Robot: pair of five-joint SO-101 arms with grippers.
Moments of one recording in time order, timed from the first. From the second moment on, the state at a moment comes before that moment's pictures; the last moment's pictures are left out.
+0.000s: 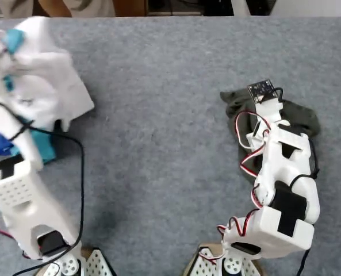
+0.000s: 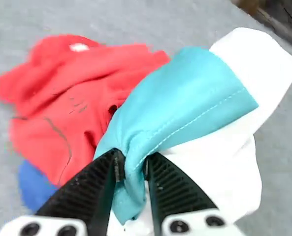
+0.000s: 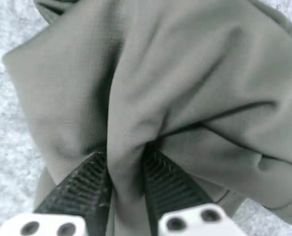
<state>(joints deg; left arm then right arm) -30.7 28.7 -69.6 100.2 3.2 19.3 2.6 40.1 33.8 29.7</state>
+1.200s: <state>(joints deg) -36.3 1.1 -26.6 100.2 -13.1 7.2 -3.6 27.3 62.4 39.7</state>
